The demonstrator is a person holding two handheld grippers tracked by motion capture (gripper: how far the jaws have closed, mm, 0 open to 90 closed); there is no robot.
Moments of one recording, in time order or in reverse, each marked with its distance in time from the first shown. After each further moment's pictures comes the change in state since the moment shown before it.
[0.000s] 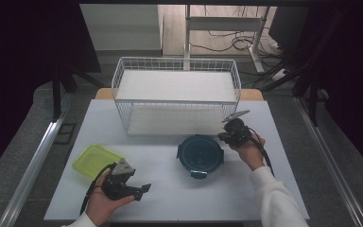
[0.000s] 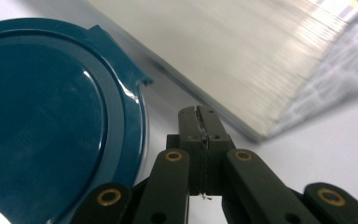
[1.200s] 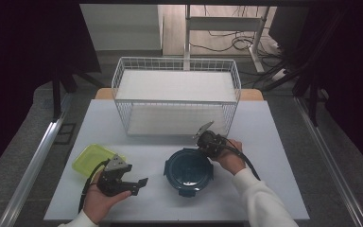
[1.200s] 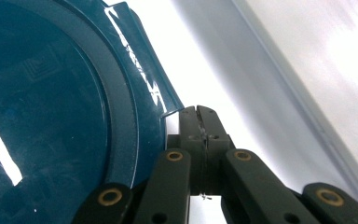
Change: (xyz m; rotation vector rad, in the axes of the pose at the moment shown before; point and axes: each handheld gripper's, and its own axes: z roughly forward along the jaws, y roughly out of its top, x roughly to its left) left arm 0.009 0.003 -0.009 -0.067 0.007 -0.055; right arm 0.074 0.014 0.026 0.142 0.094 -0.284
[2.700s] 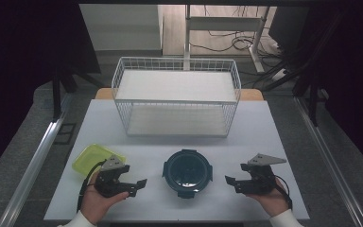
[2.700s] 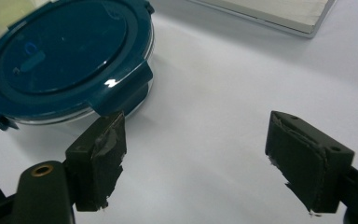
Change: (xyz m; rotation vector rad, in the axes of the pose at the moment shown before) left arm 0.002 -0.001 -0.007 -0.019 -0.038 -0.042; right arm 0.037 -0.142 -0.088 -0.356 -0.026 0.460
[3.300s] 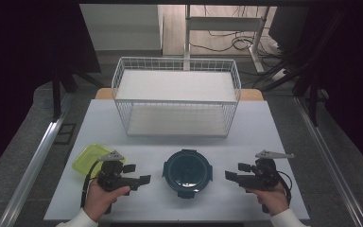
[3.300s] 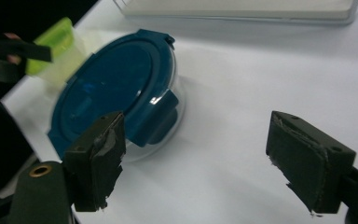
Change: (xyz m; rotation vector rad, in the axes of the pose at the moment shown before) left arm 0.008 0.011 0.008 -0.018 -0.179 -0.165; right arm -0.016 0.002 0.000 -0.059 0.191 0.232
